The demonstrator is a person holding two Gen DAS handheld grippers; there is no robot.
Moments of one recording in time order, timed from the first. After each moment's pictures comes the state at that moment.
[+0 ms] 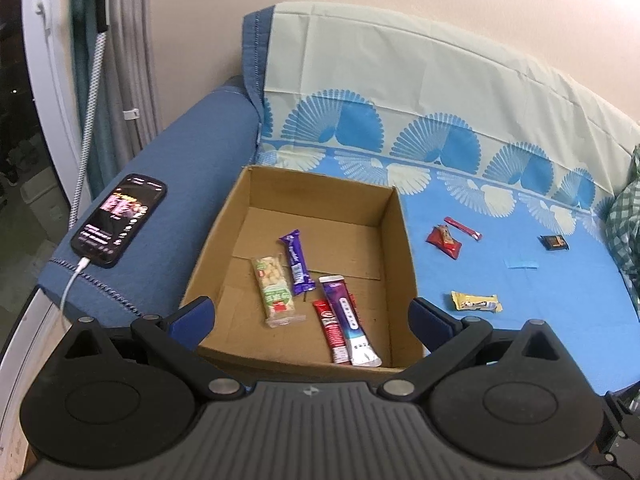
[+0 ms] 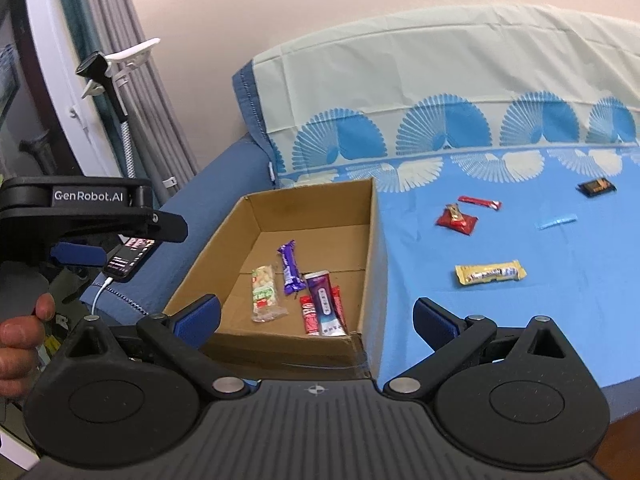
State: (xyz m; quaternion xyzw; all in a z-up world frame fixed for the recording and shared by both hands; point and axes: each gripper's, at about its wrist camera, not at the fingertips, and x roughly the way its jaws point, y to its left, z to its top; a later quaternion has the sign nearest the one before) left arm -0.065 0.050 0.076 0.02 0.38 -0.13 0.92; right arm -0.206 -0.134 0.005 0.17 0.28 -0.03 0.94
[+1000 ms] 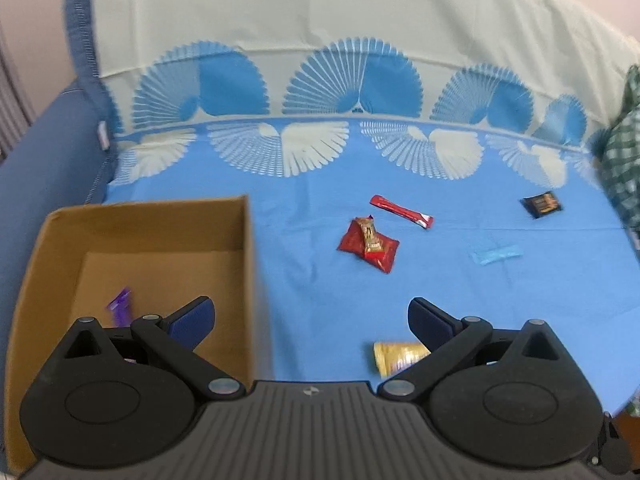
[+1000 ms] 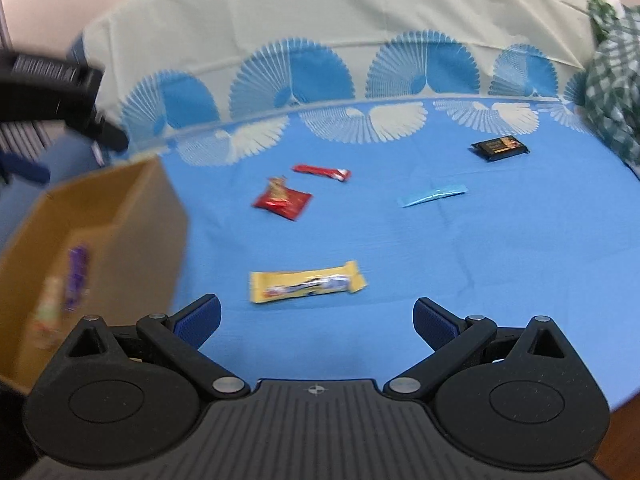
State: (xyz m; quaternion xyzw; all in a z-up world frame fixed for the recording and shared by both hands) left arm 0.108 -0.215 -0.011 0.11 0.45 -0.20 0.86; right arm -0.102 -0.343 -0.111 0.15 0.37 -0.16 0.90
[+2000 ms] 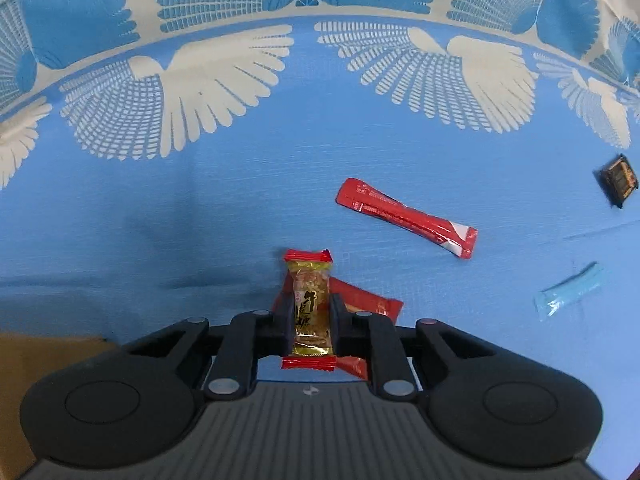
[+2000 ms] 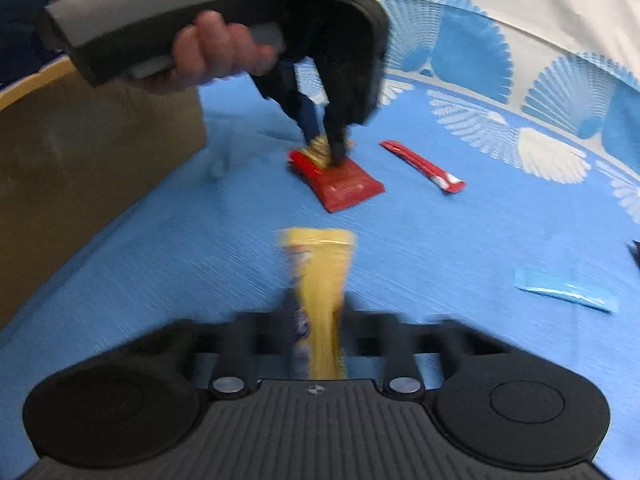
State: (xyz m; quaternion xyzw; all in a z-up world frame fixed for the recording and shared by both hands) left arm 0.265 -0.357 -0.168 0.16 0.55 -0.22 0.79; right arm 0.015 -0.388 -0.219 -0.02 0.37 0.03 0.93
